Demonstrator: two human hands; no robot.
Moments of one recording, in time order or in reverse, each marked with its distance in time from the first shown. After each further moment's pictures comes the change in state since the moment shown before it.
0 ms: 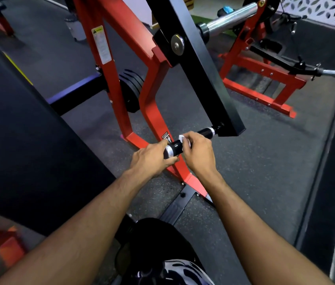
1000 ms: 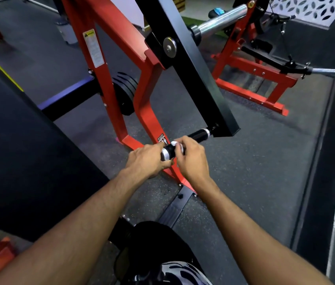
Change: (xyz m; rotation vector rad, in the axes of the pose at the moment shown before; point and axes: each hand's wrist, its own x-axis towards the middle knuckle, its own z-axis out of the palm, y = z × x) left_hand 0.006 0.003 -0.009 0.099 -0.024 0.042; right_hand -0.015 -0.008 0.007 0.037 0.004 0.014
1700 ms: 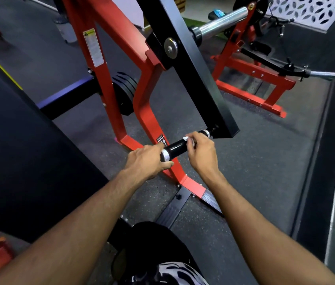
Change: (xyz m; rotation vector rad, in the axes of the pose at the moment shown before) left_hand 0.001 -0.003 0.001 0.003 -0.010 -0.003; right_hand 0.023 0.026 -0.017 -0.083 0.034 0.045
